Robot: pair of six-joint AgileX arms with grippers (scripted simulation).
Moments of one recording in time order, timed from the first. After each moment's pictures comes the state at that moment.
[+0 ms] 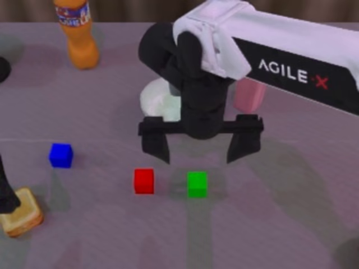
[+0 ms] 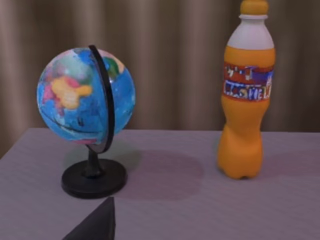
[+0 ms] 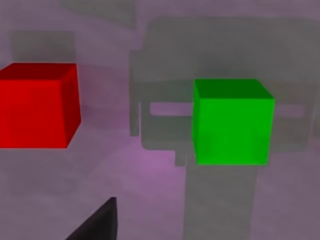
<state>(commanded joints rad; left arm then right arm) 0.02 0.00 0.00 0.00 0.00 0.00 0.77 2.20 1.90 -1.25 0.01 0.77</state>
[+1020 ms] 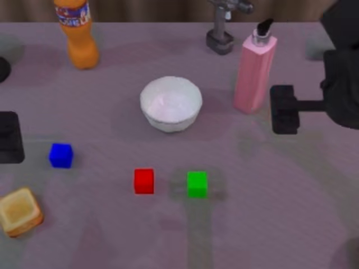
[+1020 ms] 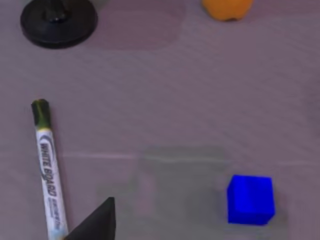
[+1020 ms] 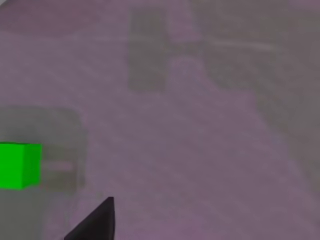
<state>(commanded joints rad) -0.04 0.75 0.59 -0.42 0.00 -0.04 0.48 1.45 1.19 -0.87 0.12 0.43</state>
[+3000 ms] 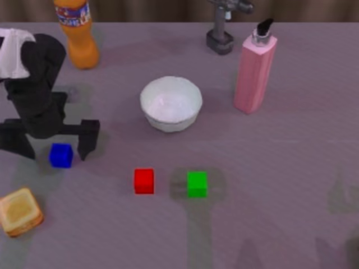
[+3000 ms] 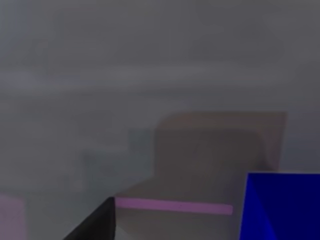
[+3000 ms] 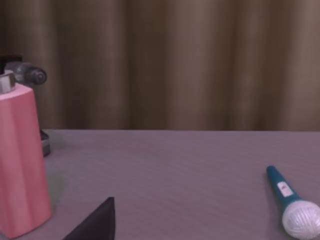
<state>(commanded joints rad) -0.15 2.09 1.34 -0.82 0.00 -0.09 0.01 0.00 0.00 0.00 0.00 0.00</state>
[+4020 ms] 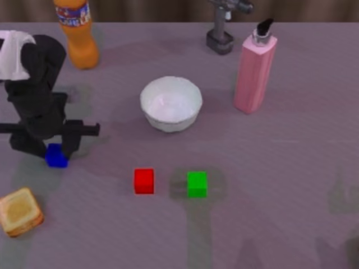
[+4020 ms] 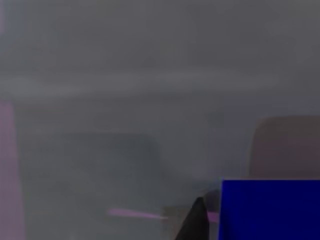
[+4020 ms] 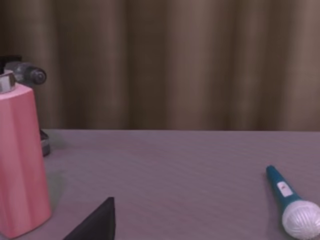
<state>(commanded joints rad) -0.15 2.10 1.32 -0.79 0.00 -0.09 0.01 0.00 0.00 0.00 0.00 0.00</state>
